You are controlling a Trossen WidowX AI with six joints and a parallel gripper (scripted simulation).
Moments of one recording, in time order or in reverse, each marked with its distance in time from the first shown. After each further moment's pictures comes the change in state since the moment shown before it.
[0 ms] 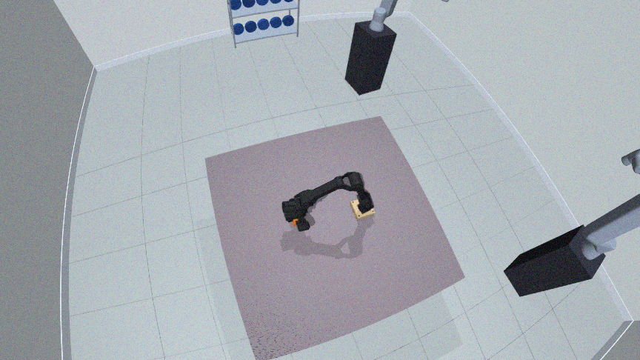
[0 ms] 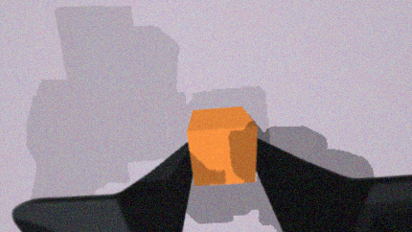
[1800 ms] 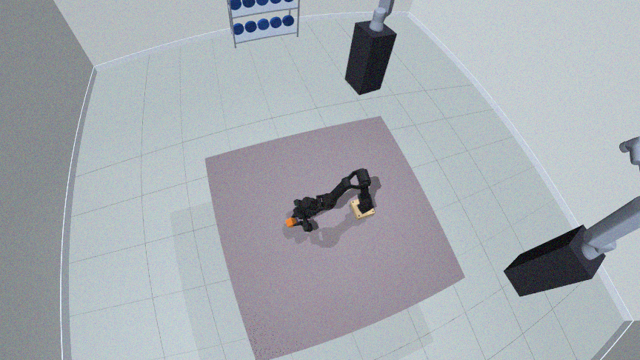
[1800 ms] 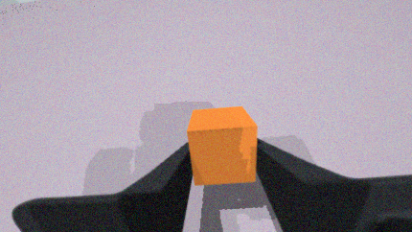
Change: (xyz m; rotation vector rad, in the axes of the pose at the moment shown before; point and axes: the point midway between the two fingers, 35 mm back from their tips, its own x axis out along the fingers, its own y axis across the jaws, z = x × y) arm 0.026 -0.002 -0.001 -0.007 -0.693 -0.002
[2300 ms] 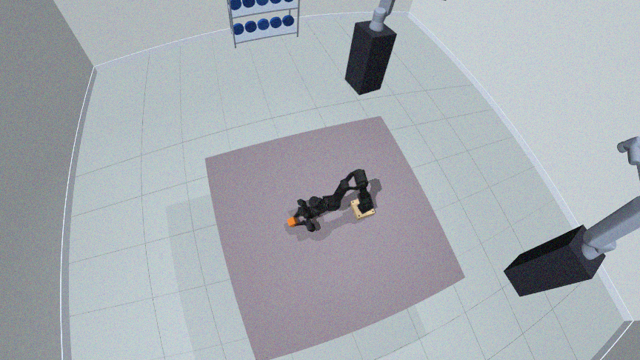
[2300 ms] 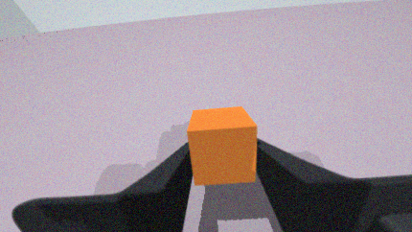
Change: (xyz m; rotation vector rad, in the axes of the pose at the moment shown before) arm -0.009 0.002 -0.009 -0.002 -0.165 0.000
